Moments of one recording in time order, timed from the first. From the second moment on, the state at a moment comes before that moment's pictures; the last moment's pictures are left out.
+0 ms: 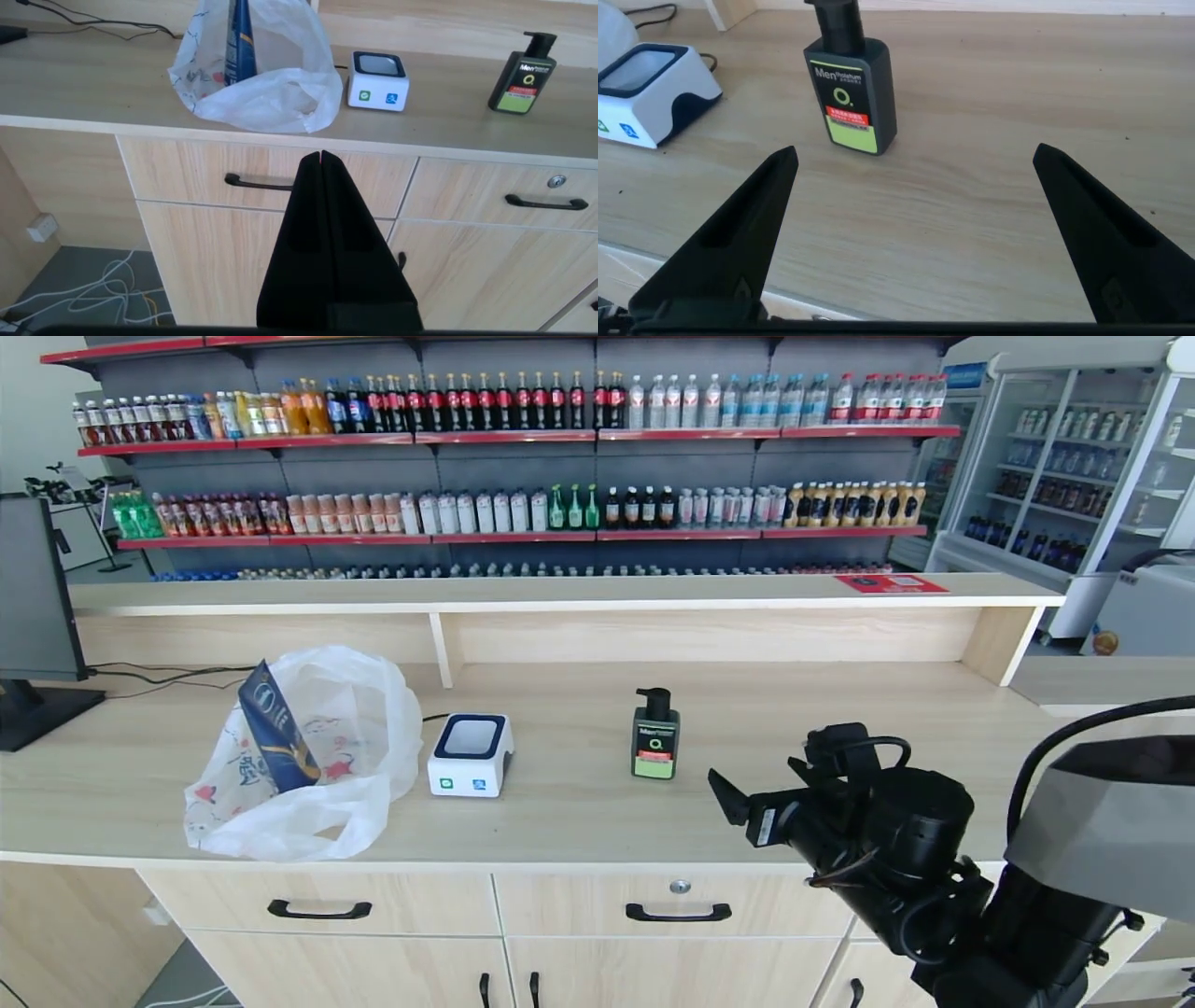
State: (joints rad) left arm 0.00 0.00 0.00 0.00 0.00 0.00; right arm 0.50 2.14 -0.48 -1.57 -0.24 0.09
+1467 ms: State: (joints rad) left arm 0.00 0.00 0.00 0.00 0.00 0.00; right arm 0.46 2.55 -0.99 -1.57 -0.29 0.06
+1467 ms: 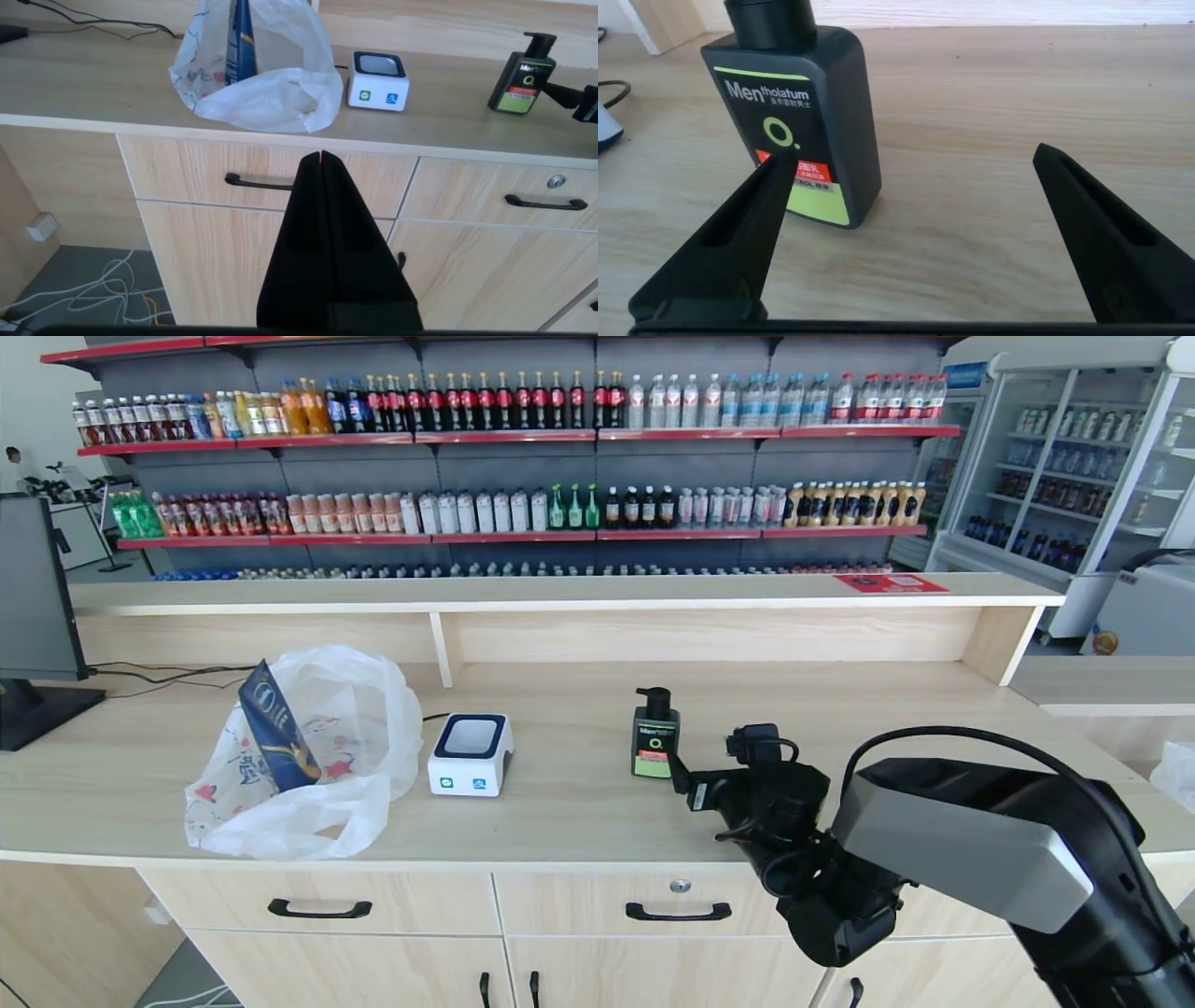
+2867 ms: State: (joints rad) left arm 0.00 0.00 0.00 0.00 0.00 0.00; right arm 0.44 2.58 -1.04 -1.57 -0.30 0.07
